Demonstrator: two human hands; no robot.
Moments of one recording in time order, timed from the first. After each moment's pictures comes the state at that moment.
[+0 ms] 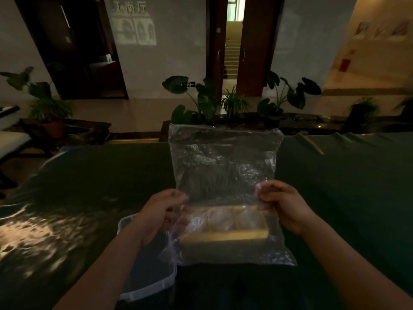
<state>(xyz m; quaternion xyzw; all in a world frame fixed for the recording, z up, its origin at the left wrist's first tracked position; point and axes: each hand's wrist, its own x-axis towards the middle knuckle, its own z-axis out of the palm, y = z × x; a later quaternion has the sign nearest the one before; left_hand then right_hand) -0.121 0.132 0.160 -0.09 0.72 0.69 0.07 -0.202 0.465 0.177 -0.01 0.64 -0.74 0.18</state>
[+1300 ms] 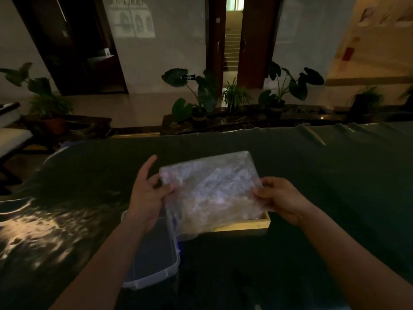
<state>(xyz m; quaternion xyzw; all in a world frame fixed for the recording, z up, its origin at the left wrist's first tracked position) -0.107 0.135 0.182 -0.13 0.63 0.76 -0.12 -0.192 0.454 0.180 -0.01 0.71 -0.66 0.23</state>
